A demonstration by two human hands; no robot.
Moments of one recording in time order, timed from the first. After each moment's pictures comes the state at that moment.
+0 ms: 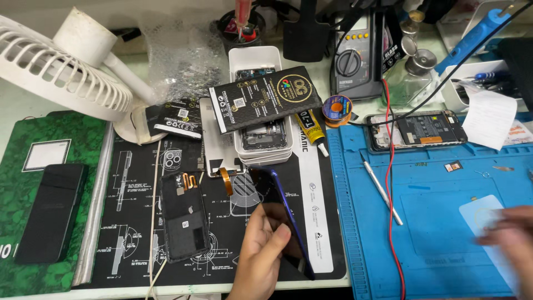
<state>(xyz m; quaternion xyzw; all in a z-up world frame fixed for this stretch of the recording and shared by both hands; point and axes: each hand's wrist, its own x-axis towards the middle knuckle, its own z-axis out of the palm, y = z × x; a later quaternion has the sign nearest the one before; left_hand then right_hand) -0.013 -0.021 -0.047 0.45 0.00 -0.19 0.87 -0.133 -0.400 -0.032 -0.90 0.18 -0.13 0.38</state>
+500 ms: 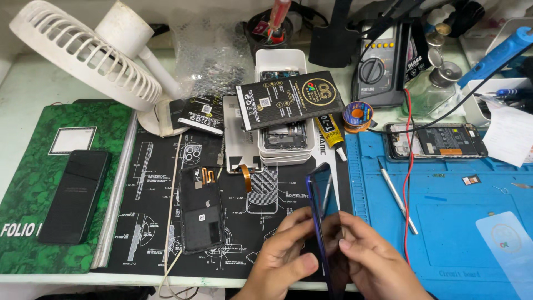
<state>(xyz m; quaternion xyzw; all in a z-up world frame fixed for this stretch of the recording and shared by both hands) -0.026 -0.004 -0.063 0.40 -0.19 -0.21 0.87 -0.058 -0.224 -0.066 -0.43 0.10 0.18 0.88</state>
